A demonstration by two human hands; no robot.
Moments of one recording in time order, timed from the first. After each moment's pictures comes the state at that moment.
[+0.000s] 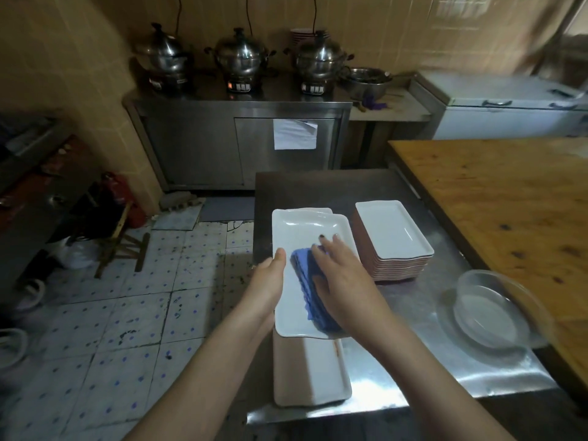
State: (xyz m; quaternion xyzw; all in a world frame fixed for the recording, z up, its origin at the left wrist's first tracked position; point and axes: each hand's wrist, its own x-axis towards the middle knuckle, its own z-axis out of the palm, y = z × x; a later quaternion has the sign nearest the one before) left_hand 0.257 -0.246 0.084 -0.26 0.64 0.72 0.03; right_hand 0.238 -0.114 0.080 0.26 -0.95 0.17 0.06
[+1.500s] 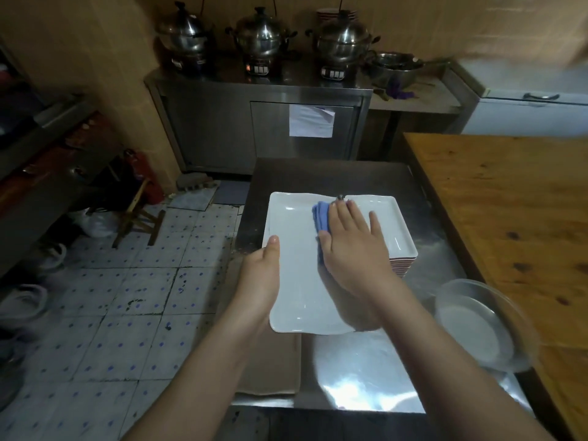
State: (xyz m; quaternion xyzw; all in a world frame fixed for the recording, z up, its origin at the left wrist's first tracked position) left_hand 0.249 -0.163 0.088 -0.30 0.69 0.65 -0.09; right_hand 0.169 -0.041 0.085 0.22 -0.97 0.08 0.04
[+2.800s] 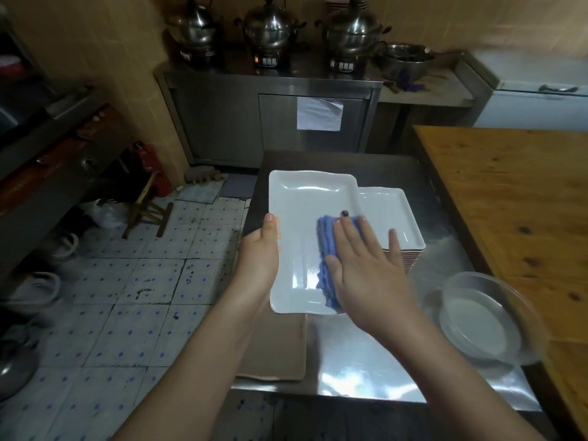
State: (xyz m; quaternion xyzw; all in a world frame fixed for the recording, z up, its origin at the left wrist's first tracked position) left_hand 0.250 -0.166 0.099 -0.31 0.68 0.65 -0.13; right_hand 0.232 -0.019 0.092 0.26 -0.96 0.07 0.03
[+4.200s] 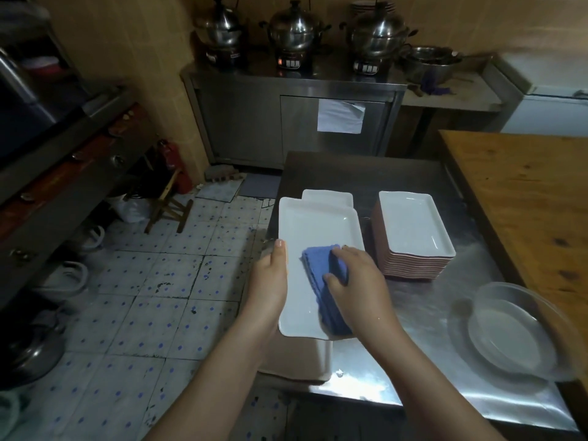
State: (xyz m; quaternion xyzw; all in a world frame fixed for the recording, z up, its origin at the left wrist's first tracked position) left_hand 0.279 -0.194 0.063 -0.33 0.67 0.65 -0.13; right_hand 0.247 -0.066 0.070 0.16 -0.91 0.37 -0.05
